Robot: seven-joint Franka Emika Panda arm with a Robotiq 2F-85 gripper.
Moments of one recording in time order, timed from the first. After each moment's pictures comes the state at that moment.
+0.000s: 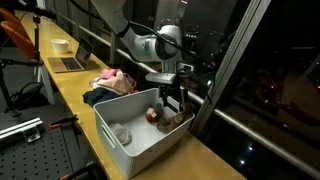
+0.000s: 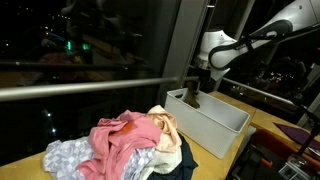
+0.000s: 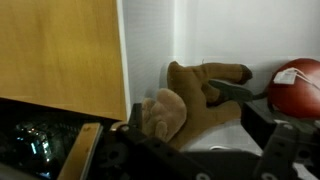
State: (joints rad) arm 0.05 0.63 -0.13 -1.61 -0.41 2.29 0.09
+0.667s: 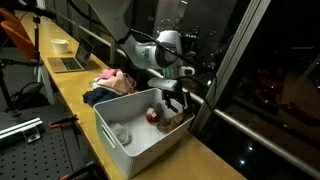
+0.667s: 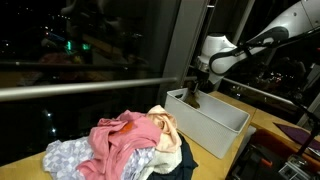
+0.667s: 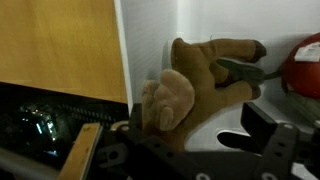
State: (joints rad) arm 0.05 0.65 -0.16 -1.63 -0.42 2.45 0.11
